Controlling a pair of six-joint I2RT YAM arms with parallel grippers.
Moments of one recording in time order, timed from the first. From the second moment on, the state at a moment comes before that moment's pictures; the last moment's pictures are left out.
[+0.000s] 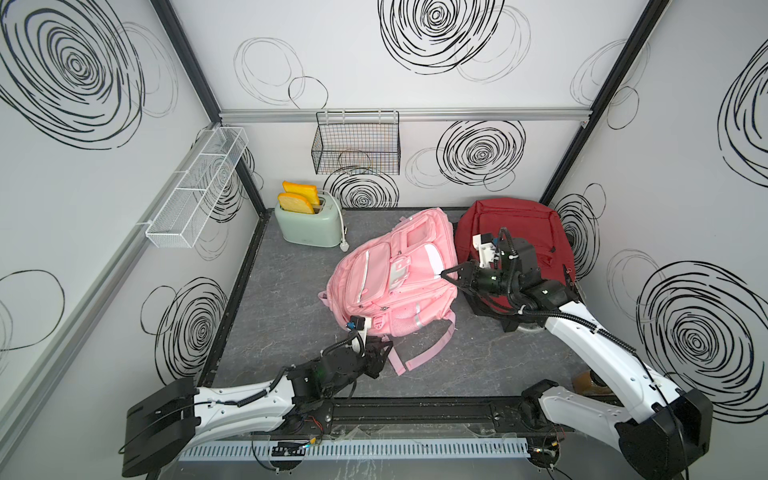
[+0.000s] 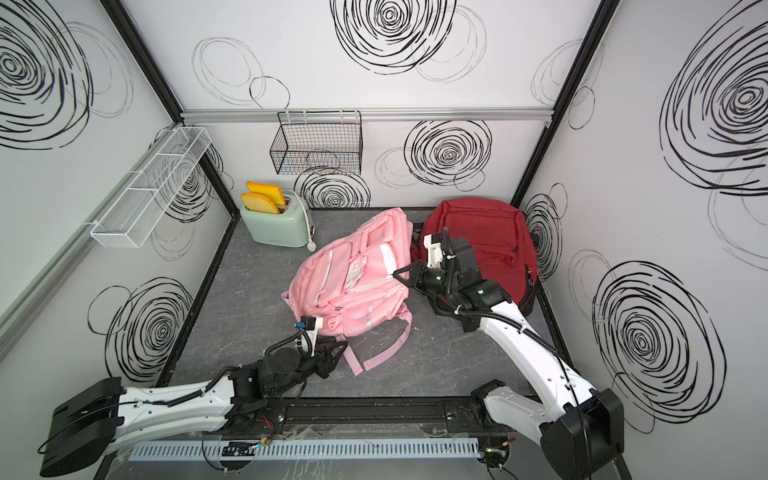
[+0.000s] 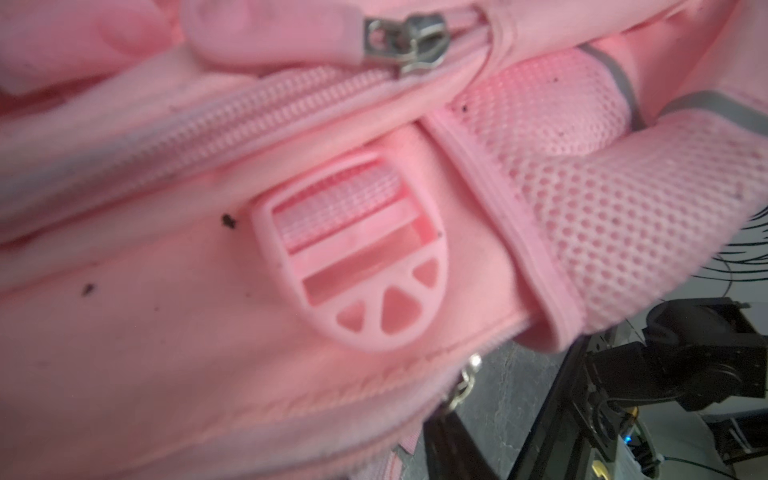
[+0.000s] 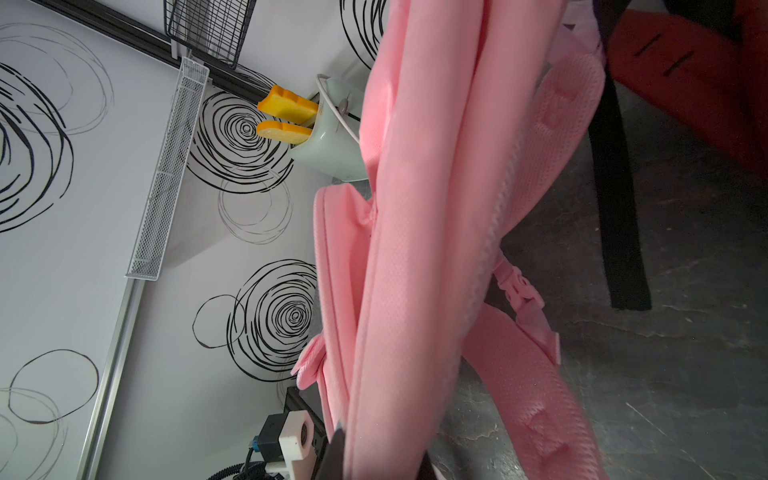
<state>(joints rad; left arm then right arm) -1.09 0.85 0.07 0.42 -0.25 -0.73 0.45 1.10 0.95 -0.40 -0.56 0.85</state>
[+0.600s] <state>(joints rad) -1.05 0.76 0.02 0.49 -0.24 -0.71 0.43 1.10 0.95 -0.38 -0.61 0.85</state>
